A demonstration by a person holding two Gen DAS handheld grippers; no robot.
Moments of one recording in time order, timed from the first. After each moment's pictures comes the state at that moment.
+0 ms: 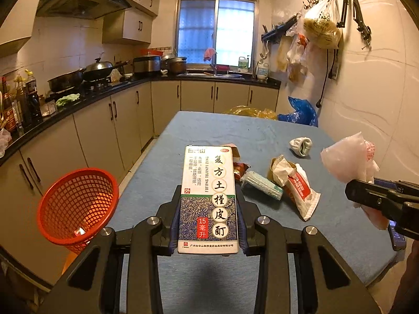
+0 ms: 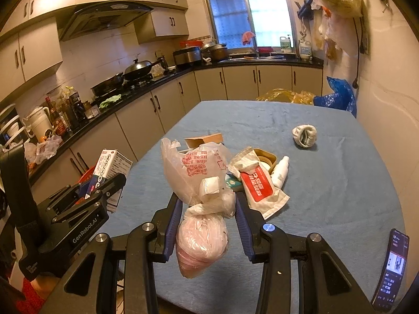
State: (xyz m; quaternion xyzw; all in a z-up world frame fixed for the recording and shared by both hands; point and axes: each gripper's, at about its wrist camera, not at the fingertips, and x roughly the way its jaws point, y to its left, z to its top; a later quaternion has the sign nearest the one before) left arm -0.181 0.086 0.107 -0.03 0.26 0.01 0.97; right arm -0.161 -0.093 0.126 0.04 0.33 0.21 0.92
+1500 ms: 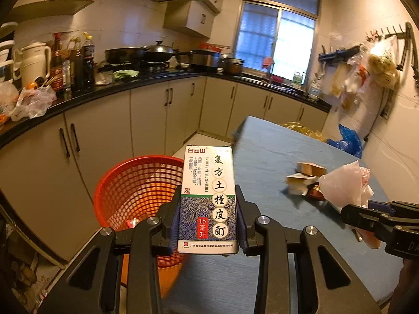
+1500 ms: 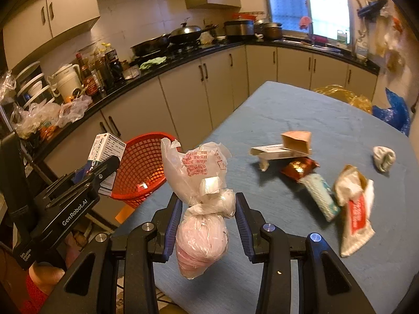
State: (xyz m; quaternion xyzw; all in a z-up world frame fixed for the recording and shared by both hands) left arm -0.197 0.227 0.098 -0.12 0.25 0.13 0.95; right arm -0.118 0.059 0.112 -0.04 0.38 0.32 0.87
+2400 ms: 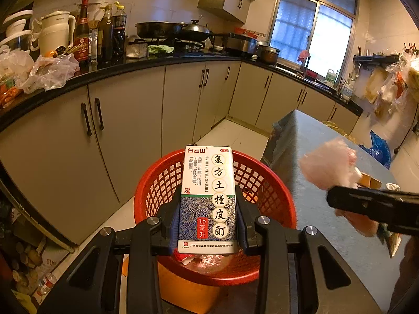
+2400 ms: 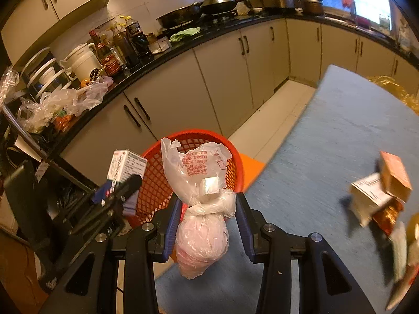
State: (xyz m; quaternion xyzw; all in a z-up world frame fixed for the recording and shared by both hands) left arm -0.168 0.321 0.060 -0.16 0.30 0.19 0.92; right arm -0.047 0.195 0.084 -0.04 0.45 0.40 0.80
